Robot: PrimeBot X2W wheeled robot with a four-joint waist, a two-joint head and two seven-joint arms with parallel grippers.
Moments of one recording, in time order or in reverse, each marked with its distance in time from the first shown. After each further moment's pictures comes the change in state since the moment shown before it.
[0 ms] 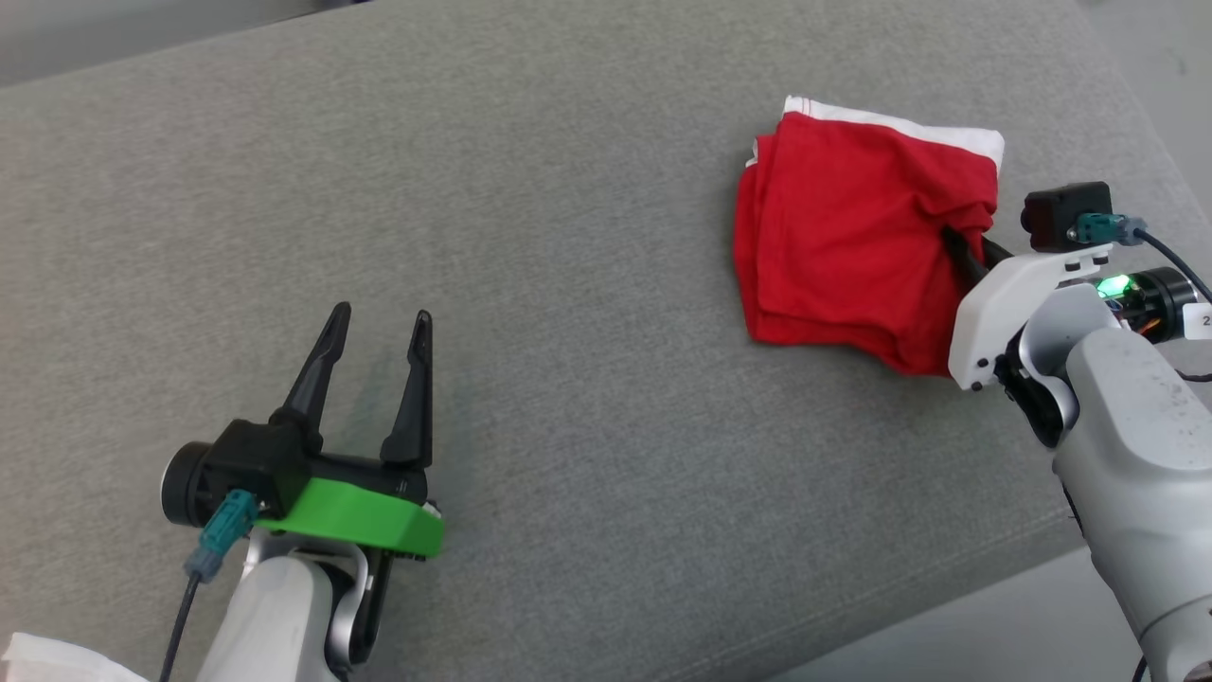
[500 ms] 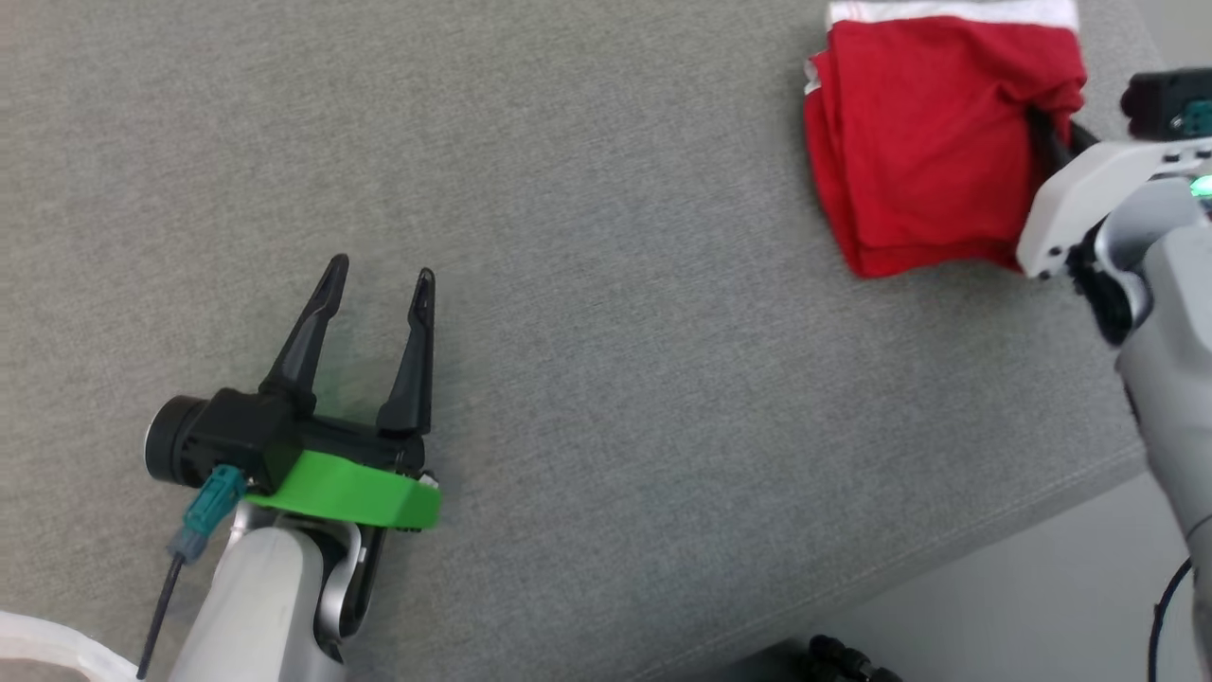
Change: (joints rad) left arm -0.045 0.037 -0.034 -0.073 -0.003 0.002 0.014; right arm -0.188 -0.027 -0.102 0.129 -0.044 0.000 -0.070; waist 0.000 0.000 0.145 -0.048
